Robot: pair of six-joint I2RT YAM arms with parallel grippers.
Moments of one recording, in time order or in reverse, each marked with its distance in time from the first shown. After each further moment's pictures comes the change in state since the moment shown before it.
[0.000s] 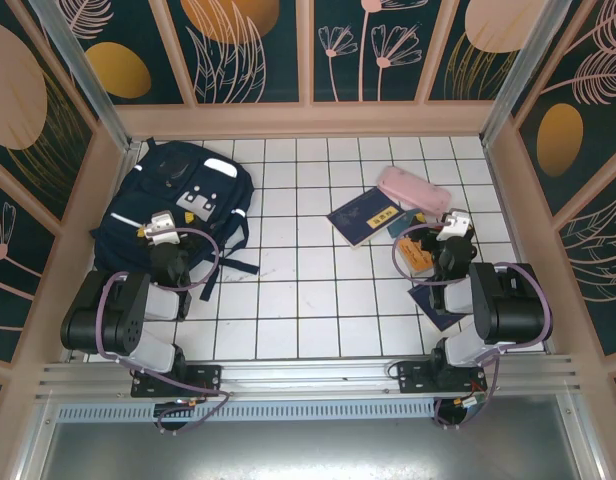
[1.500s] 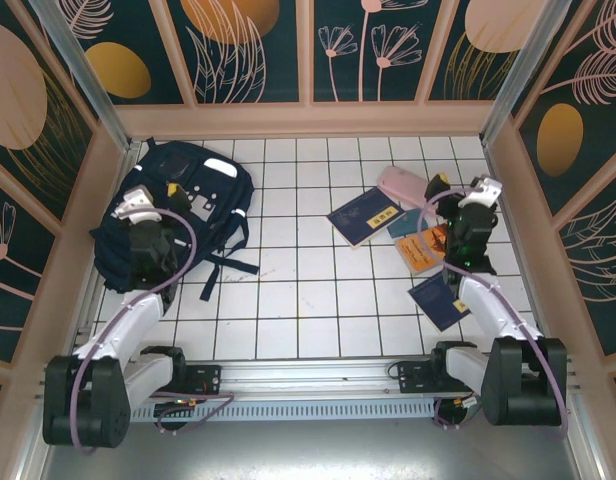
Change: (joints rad) left arm 0.000 -0.496 0.263 -0.714 0.000 -0.224; right arm 0.017 -0.444 0.343 -0.726 0.094 0.251
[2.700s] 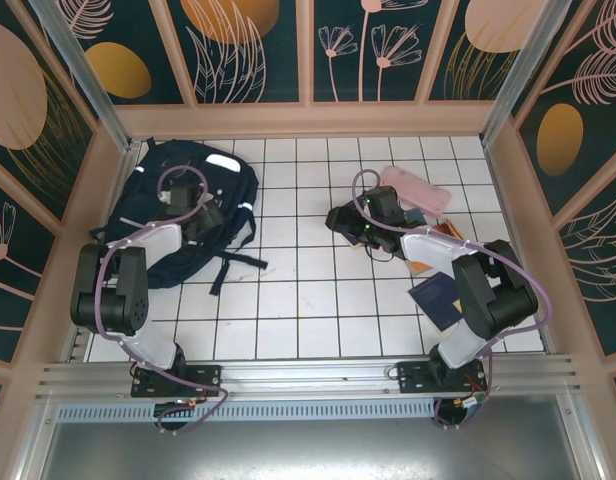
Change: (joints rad) left arm -0.075 0.650 0.440 -0.650 0.238 -0.304; right arm 0.455 0.529 0.317 -0.457 -0.400 0.368
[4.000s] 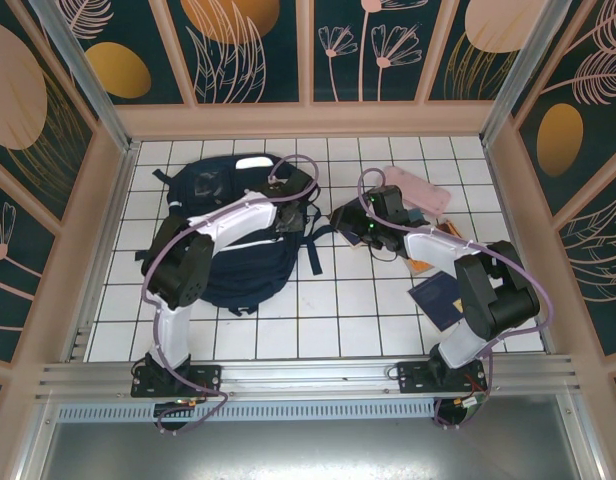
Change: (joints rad) left arm -0.526 0.362 0.664 -0.627 -0.220 -0.091; right arm -0.031 -0.016 -0.014 -0.021 -0.031 0.019
